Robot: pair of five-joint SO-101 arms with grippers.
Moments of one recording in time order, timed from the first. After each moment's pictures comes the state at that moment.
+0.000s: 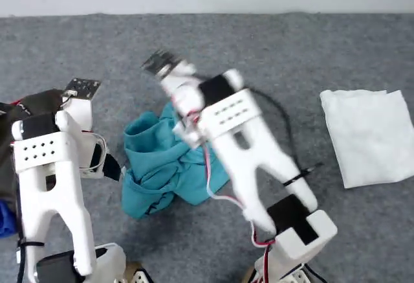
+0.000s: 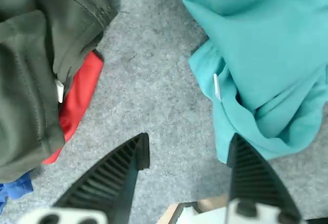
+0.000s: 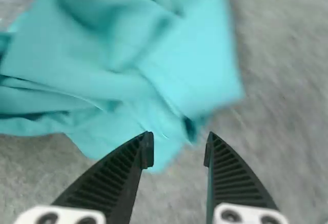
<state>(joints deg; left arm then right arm) -18.5 -19.5 26.1 95.2 -16.2 -35.8 7.5 -10.0 85.0 18.0</state>
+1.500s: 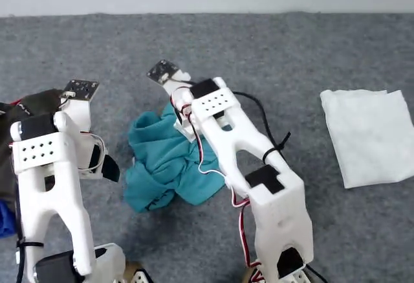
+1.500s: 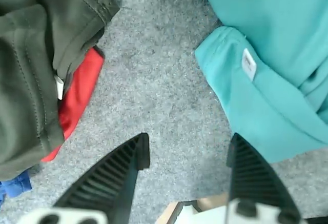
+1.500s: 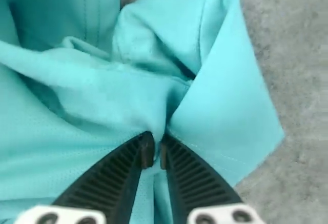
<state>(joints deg) -19.0 -19.5 26.5 95.2 -16.1 -30.9 29.8 -17.0 69.9 20.1</state>
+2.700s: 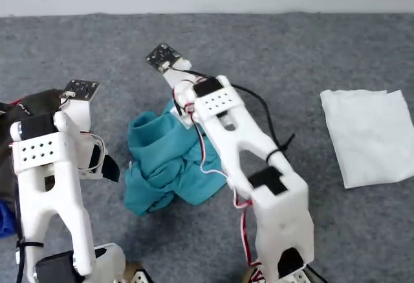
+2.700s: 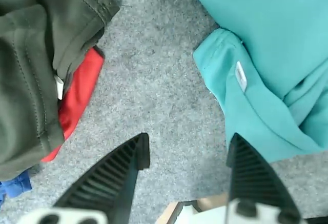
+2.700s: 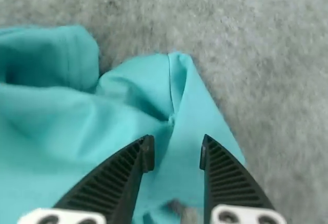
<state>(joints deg) -19.0 -19.5 26.5 95.2 -16.1 -30.2 32.3 -20.0 60.5 20.1</state>
